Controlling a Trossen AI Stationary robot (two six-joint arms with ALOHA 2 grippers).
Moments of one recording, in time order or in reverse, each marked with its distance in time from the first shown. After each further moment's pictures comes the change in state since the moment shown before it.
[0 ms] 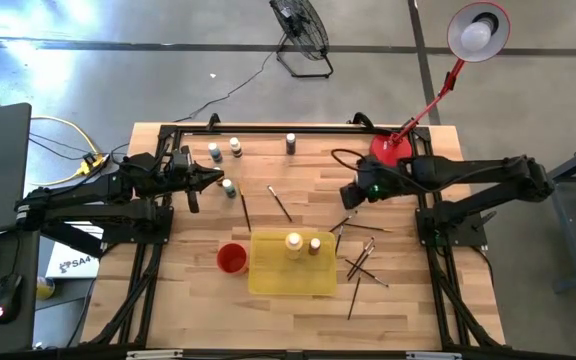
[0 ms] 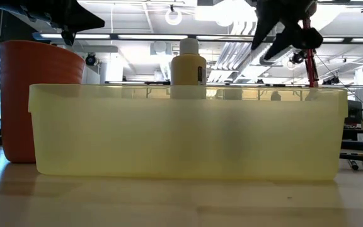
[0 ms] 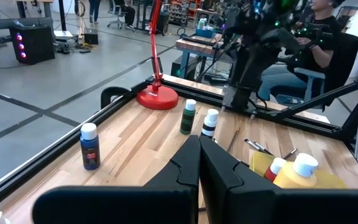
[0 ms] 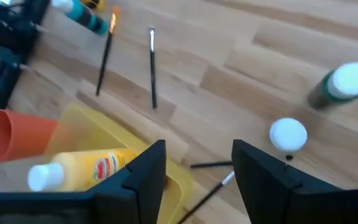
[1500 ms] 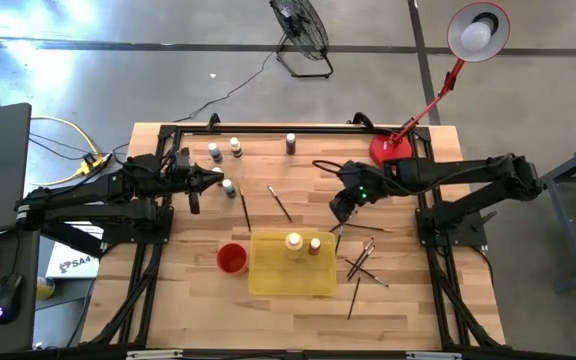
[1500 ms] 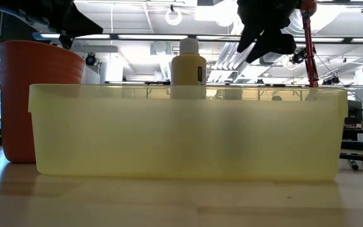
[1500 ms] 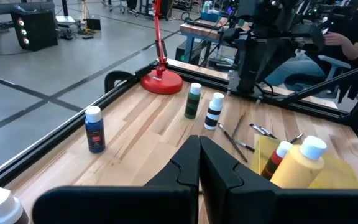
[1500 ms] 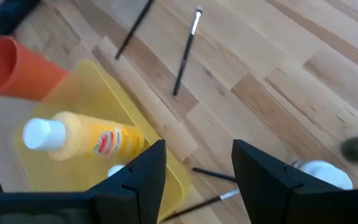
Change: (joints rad) left arm 0.000 0.000 0.000 -0.066 -0.009 0.000; right arm -0.020 0.107 0.021 0.122 -0.108 -0.350
